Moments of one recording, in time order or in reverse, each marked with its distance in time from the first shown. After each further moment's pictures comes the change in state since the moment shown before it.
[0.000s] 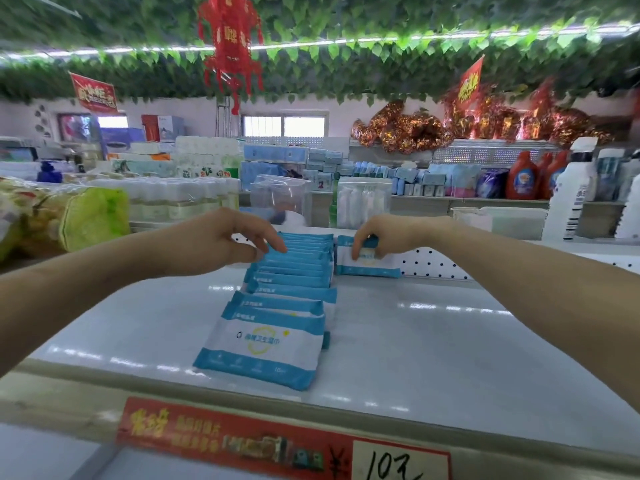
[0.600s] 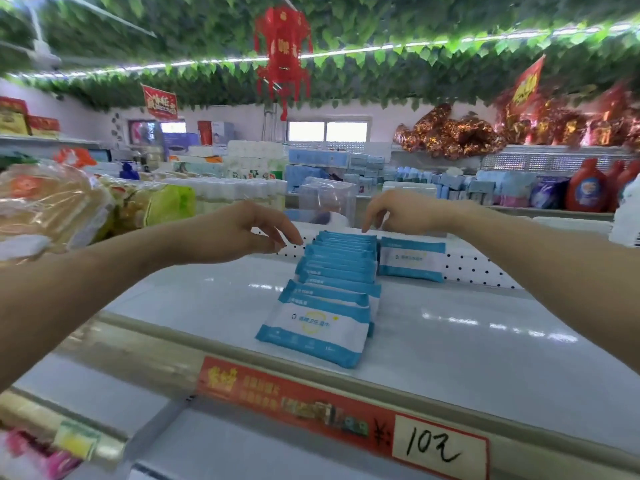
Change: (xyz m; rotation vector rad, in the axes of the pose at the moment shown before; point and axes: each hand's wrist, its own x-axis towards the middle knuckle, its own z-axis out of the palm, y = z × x) left_hand -0.053 0.011 -0.023 0.078 0.072 -0.073; right_hand -0.011 -0.087 -0.035 -0.075 0.229 -0.179
